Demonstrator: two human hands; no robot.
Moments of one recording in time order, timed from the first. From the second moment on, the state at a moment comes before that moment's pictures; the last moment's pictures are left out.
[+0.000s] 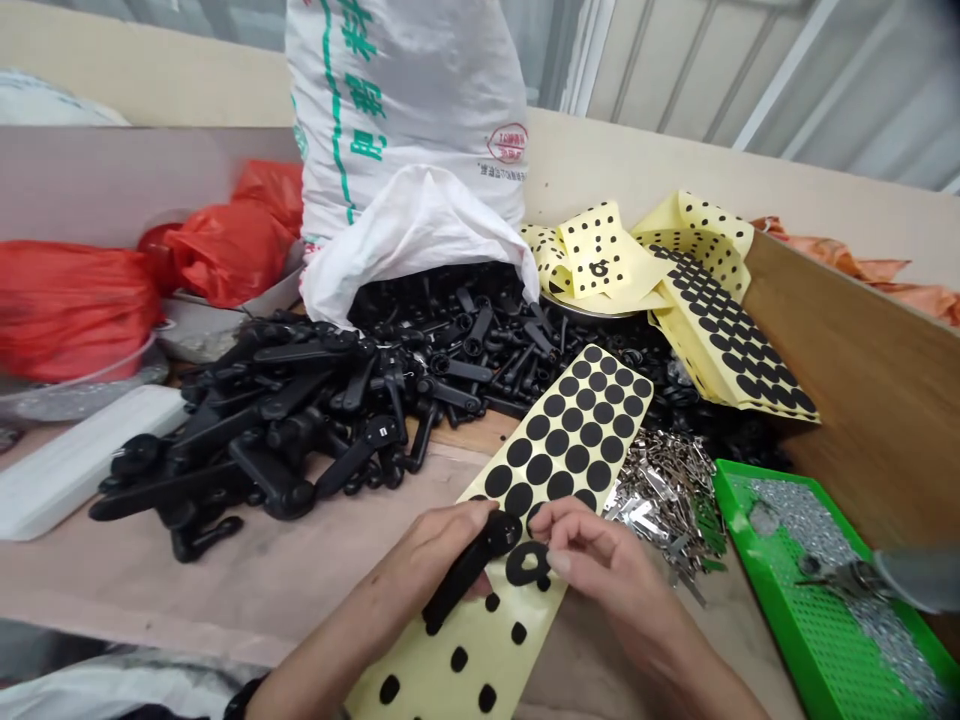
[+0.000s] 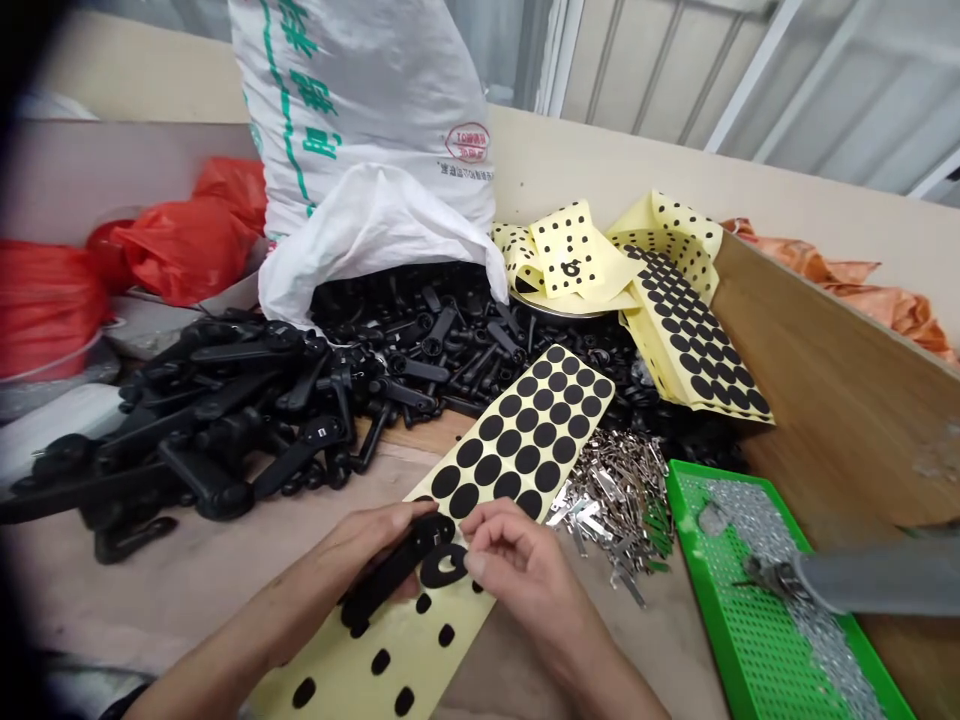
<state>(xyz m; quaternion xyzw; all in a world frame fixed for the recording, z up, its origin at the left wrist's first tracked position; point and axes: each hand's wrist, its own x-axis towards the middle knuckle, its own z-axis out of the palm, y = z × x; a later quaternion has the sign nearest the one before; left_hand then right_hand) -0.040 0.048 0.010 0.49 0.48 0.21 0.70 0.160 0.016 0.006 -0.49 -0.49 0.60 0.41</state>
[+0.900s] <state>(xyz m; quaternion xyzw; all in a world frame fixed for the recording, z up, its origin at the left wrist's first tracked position) -0.030 0.037 -0.005 0.46 0.50 0.19 0.71 0.156 0.023 -0.002 -0.50 -0.51 0.57 0.40</state>
